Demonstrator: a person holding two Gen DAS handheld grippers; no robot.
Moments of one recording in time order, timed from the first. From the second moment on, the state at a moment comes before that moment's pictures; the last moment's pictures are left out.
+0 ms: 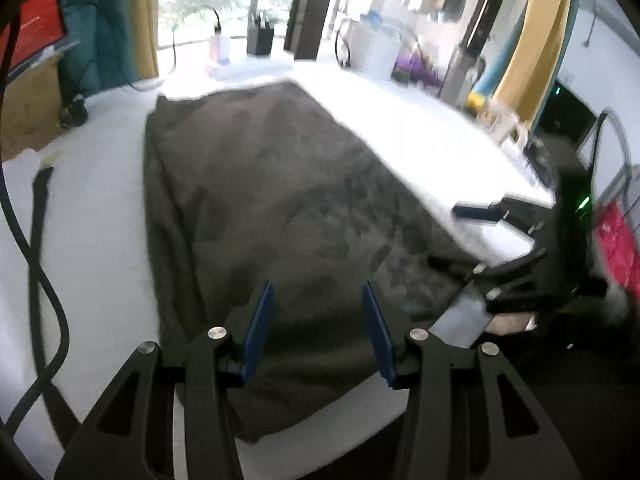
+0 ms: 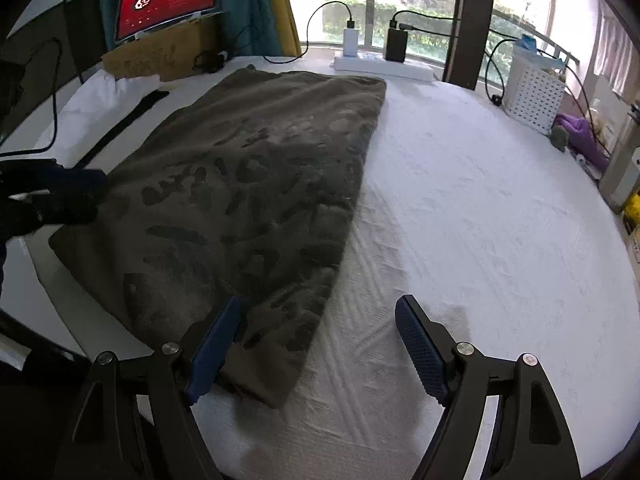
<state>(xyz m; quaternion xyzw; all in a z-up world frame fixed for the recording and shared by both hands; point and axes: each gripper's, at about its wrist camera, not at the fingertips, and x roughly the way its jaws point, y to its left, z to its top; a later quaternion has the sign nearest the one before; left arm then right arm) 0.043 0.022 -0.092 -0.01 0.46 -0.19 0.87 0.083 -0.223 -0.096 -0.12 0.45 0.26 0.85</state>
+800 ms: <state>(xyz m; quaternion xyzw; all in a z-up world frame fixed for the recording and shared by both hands) 0.113 0.073 -0.078 -0.04 0.45 -0.10 0.89 0.187 -0.196 -0.078 -0.09 0.43 0.26 0.86</state>
